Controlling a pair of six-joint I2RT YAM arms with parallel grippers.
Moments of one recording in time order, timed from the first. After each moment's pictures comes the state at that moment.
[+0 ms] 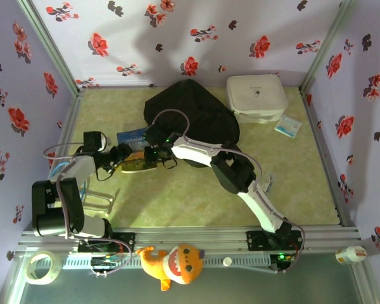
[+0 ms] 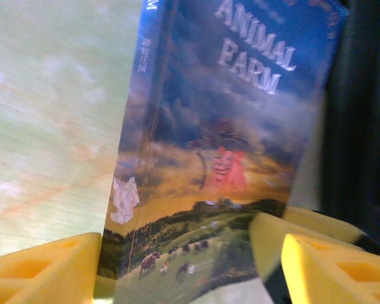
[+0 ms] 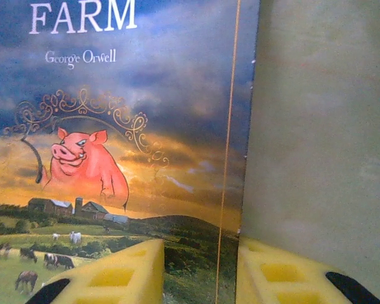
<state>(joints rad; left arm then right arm) 0.05 1.40 0.70 -0.31 0.44 -0.65 0.95 2.38 1.89 -0.53 -0.08 0.67</state>
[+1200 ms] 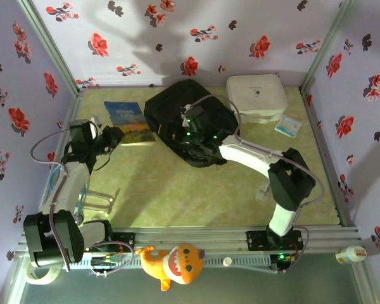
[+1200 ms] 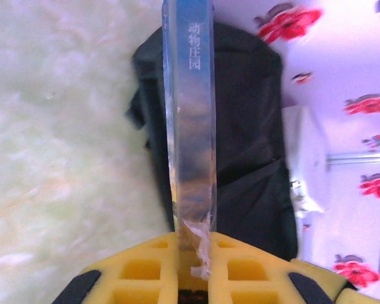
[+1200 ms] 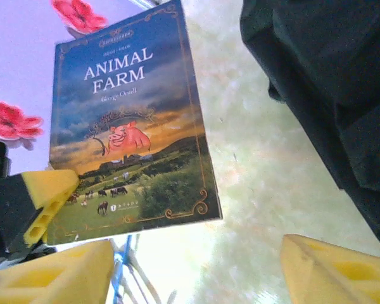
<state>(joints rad) 0.04 1.17 0.77 -0.15 0.53 -0.85 0.76 1.73 1.24 0.02 -0.27 0.90</state>
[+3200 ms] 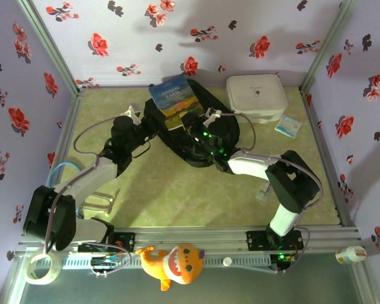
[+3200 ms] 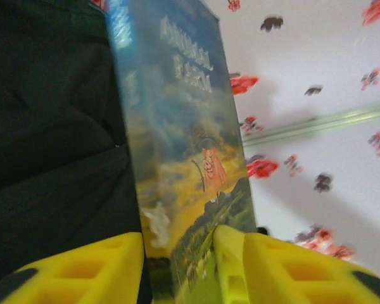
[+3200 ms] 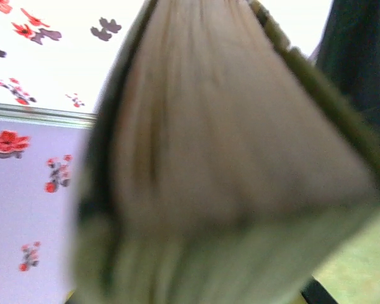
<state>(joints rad) -0.45 1.30 0.78 0.35 0.23 -1.13 0.71 1.68 0.90 0.77 -0.02 1.38</state>
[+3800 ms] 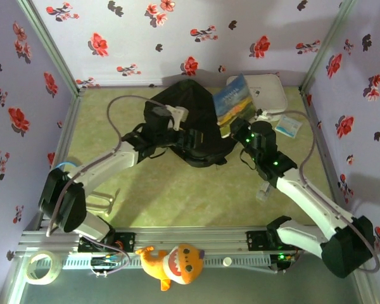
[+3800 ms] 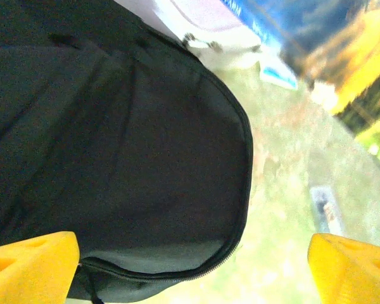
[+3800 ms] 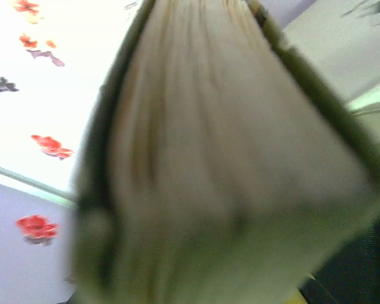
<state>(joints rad) -0.72 1.53 1.16 -0.22 0.19 -0.34 0.50 1.03 0.81 -0.07 0.20 0.84</state>
